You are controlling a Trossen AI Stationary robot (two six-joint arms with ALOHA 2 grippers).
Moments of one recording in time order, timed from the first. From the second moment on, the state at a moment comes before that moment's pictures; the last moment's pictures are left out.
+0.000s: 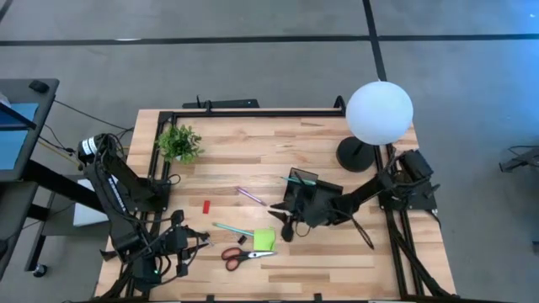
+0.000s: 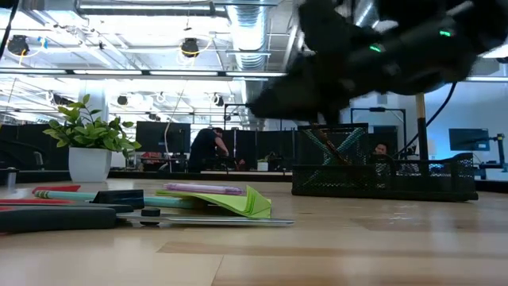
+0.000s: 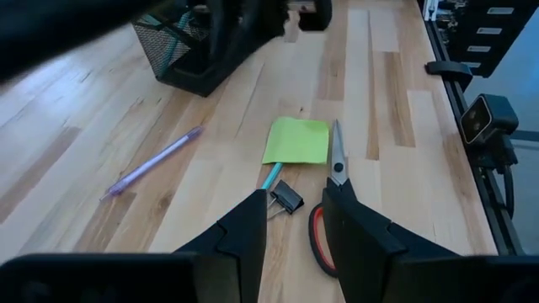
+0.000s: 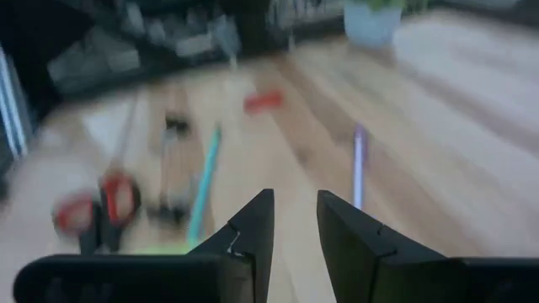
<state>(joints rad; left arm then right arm) -1.13 1.37 0.89 -0.69 -1.00 -1.11 0.37 1.88 0.77 0.73 0.53 0.36</state>
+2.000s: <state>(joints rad) -1.13 1.38 0.89 -0.69 -1.00 -1.08 0.38 2.11 1.08 0.29 0.65 0.48</state>
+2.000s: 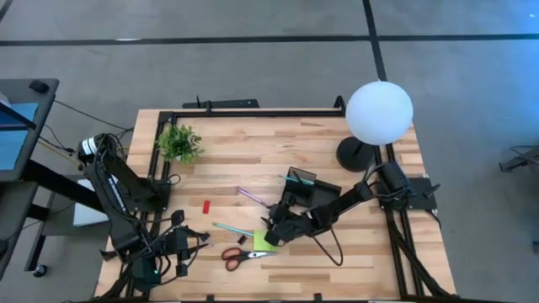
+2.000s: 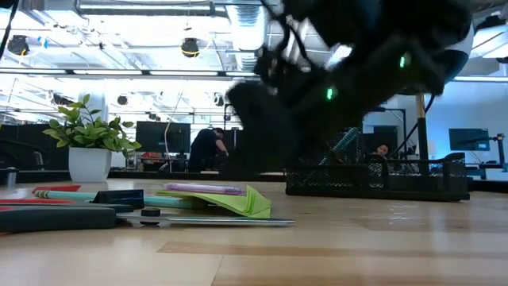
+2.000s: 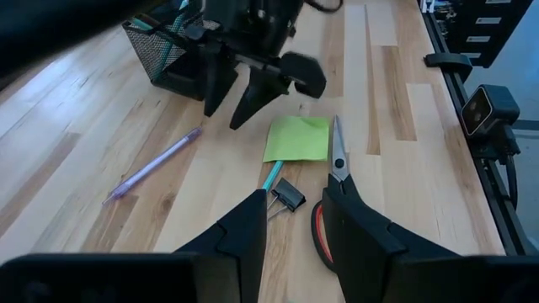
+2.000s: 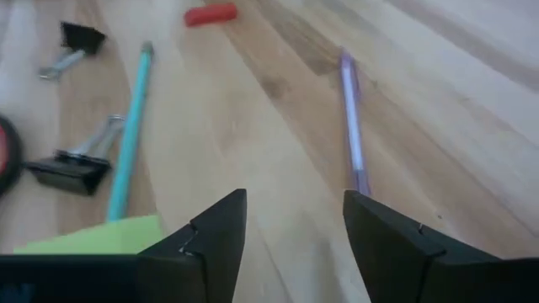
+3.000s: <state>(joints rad) -1.13 1.38 0.89 -0.69 -0.95 -1.08 0.46 2.21 1.47 -0.25 0.77 0.64</state>
